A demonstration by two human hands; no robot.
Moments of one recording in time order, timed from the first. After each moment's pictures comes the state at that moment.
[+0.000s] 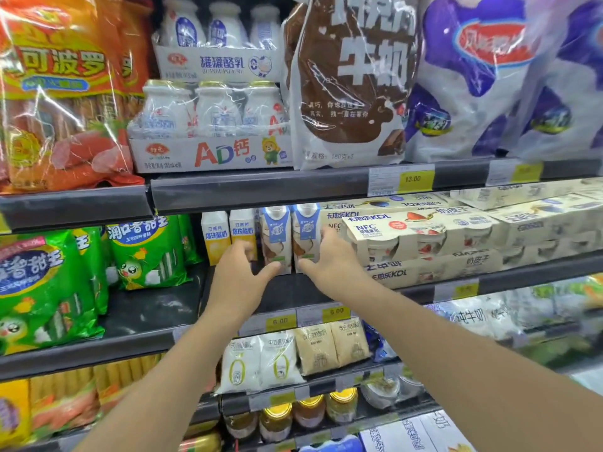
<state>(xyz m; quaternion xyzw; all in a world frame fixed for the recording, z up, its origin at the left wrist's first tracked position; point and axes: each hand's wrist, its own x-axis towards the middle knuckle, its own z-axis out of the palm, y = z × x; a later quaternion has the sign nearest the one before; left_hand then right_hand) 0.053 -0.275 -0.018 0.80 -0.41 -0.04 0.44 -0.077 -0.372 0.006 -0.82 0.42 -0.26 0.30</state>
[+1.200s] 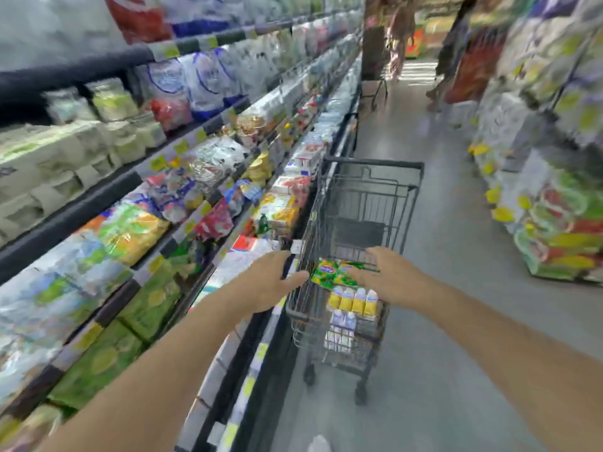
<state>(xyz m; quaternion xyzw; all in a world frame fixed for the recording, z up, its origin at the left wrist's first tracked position) -0.747 -0.503 -0.117 0.39 -0.89 -0.25 -0.03 -0.962 -0.374 -0.141 -0.49 0.83 -0.18 0.22</state>
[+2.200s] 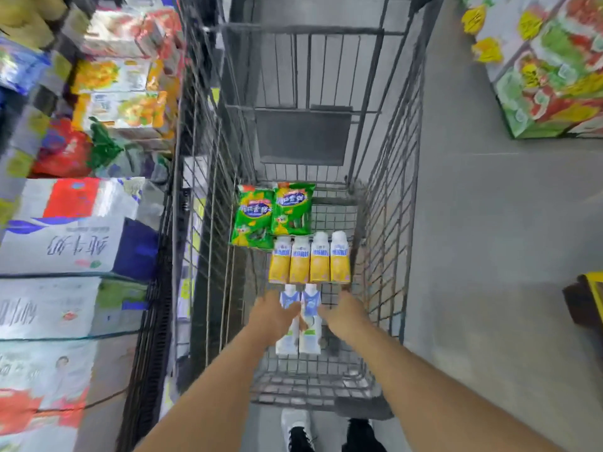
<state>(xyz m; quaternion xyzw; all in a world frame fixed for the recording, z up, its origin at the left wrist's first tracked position) -1.008 -0.674 -0.586 0.49 -0.71 -0.44 -0.26 -1.108 -0.561 -0.575 -0.07 0.85 -0.18 0.49</state>
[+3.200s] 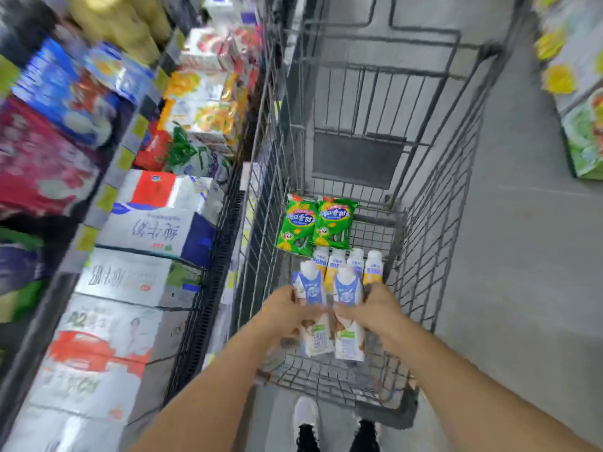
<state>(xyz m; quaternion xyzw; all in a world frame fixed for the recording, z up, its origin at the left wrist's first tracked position) -0.989 -0.699 -0.482 0.55 -0.56 -0.60 -0.16 -1.126 -0.581 -0.529 -0.05 0.80 -0.30 0.53</state>
